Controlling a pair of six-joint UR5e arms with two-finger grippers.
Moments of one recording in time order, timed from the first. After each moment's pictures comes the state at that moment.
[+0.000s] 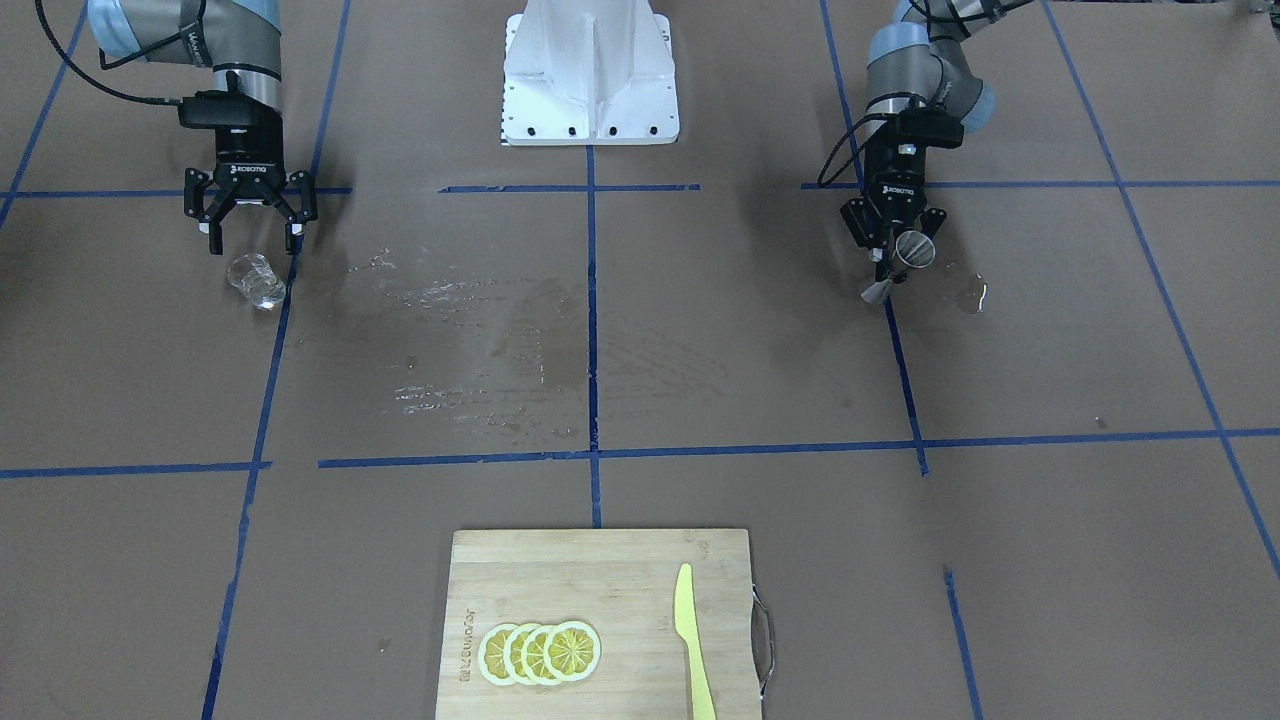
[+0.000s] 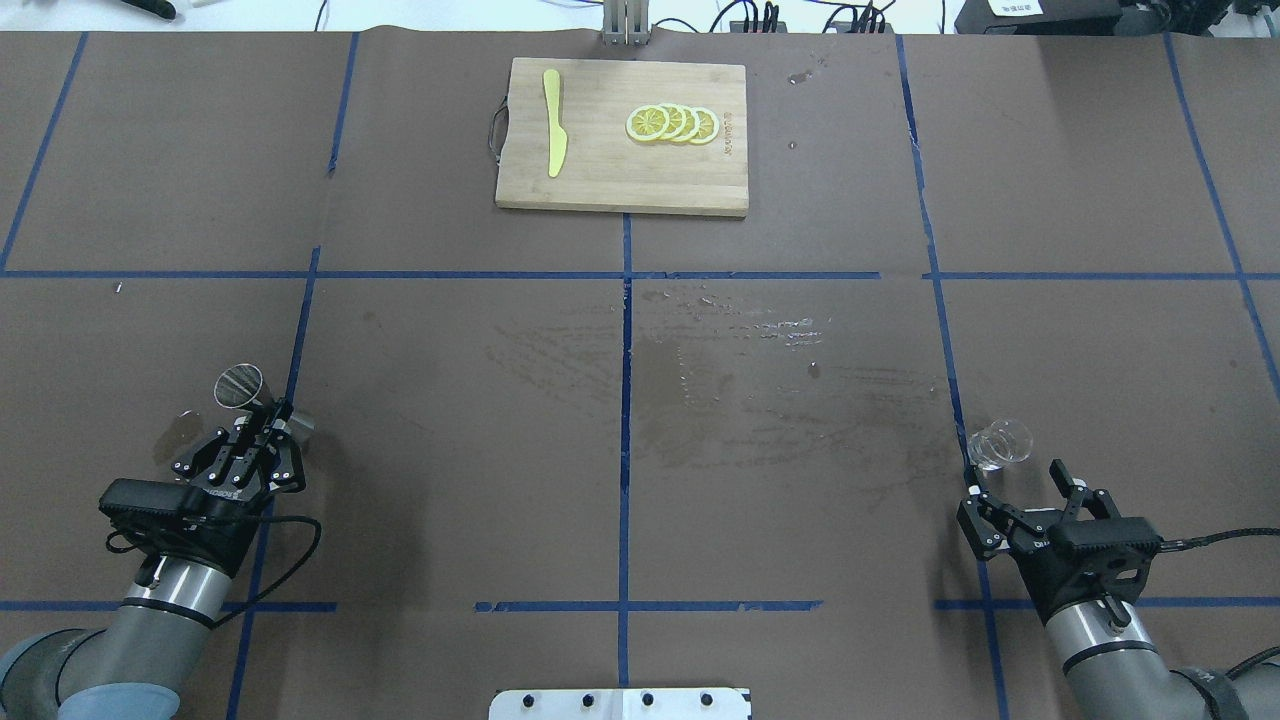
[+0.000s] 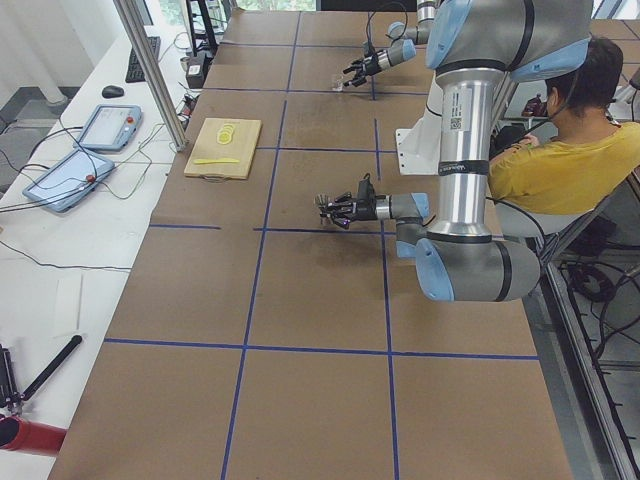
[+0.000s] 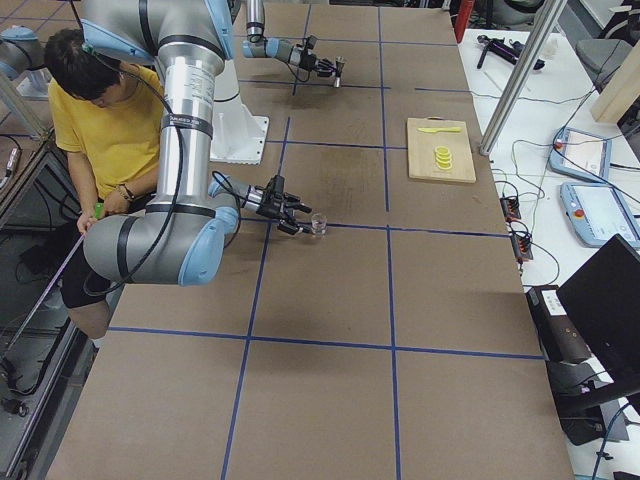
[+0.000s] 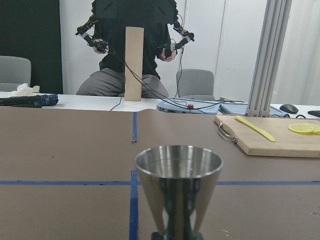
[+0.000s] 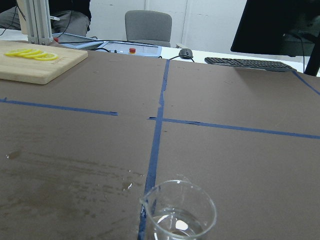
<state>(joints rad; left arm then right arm) -0.06 -1.55 -1.59 -2.83 -0.35 -1.16 -0.08 -1.86 1.89 -1.02 0.43 1.65</state>
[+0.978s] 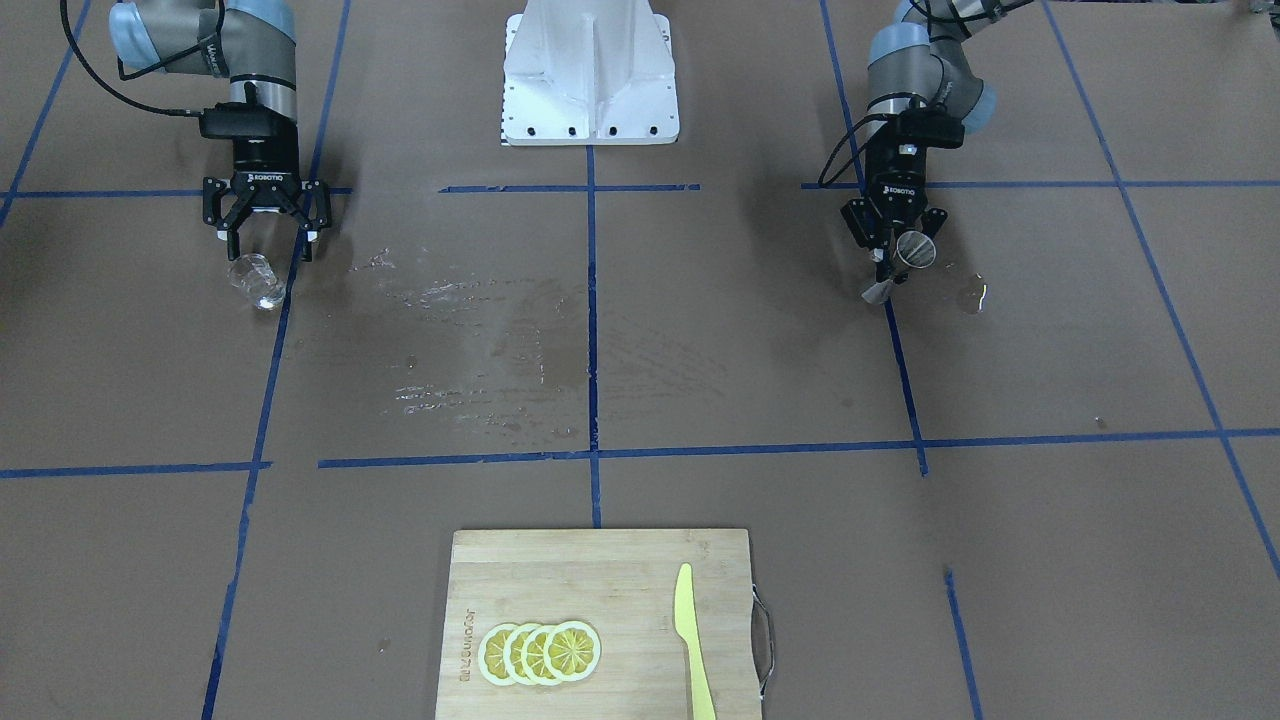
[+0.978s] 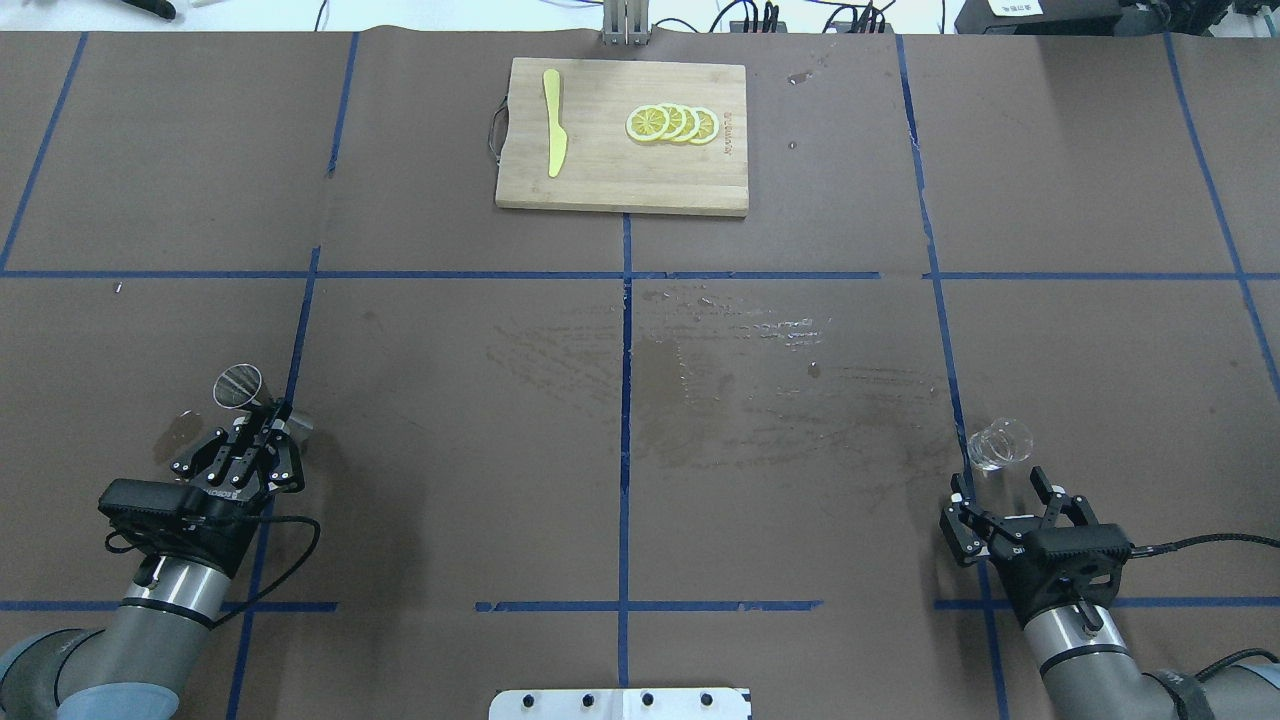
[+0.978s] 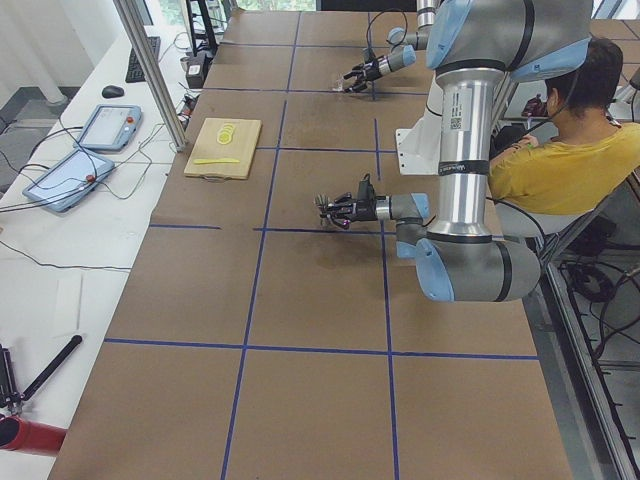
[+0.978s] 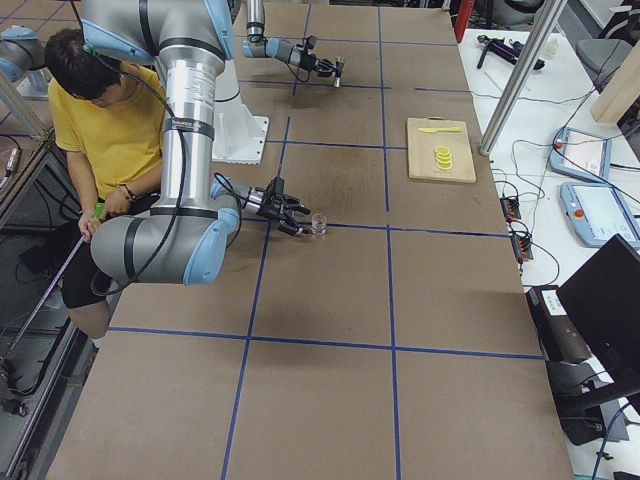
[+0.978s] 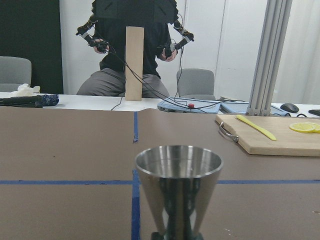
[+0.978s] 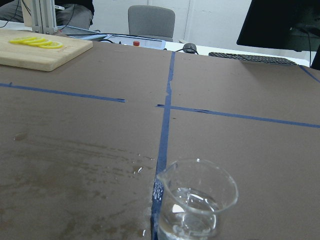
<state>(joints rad) -0.06 -1.55 -1.58 -2.83 -0.35 -1.16 -0.07 -1.81 1.84 -1.02 0.44 1.63</state>
